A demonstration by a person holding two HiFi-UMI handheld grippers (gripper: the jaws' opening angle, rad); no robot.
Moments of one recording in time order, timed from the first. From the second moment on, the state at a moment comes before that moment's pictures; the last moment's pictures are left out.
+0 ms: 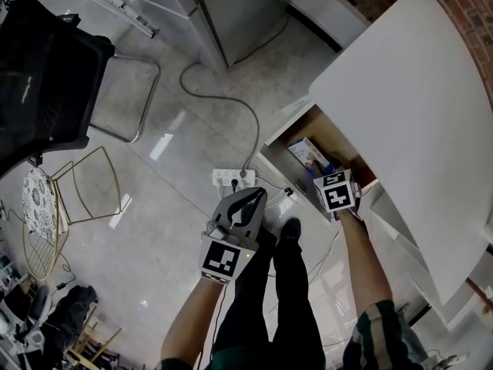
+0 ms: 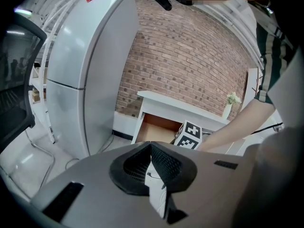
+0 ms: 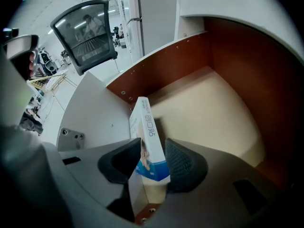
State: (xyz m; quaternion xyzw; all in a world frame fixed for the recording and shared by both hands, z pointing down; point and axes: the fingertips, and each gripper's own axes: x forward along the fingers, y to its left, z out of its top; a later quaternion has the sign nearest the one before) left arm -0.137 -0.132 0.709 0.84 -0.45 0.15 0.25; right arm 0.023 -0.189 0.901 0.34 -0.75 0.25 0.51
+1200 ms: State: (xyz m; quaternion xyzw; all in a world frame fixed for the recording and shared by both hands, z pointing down) left arm -0.105 -0.107 0.636 0.84 -0.47 0.17 0.20; right arm 0.014 -0.114 0.752 0.40 -0.79 0.26 0.38
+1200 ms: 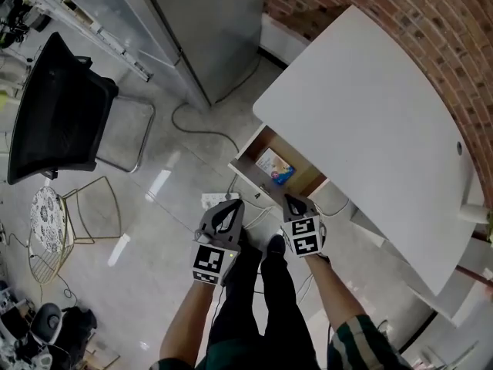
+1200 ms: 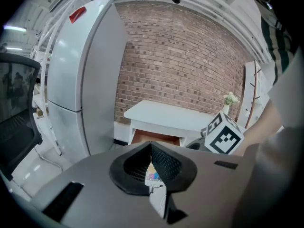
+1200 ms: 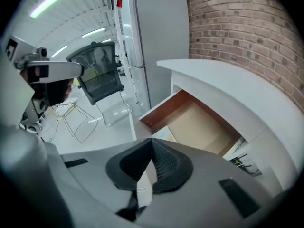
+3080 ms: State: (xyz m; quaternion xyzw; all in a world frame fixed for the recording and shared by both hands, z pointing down) left arm 0.013 -0.074 0.382 0.87 -0.49 0.09 0.06; right arm 0.150 -0.074 0.411 0.50 -0.84 0.13 0.14
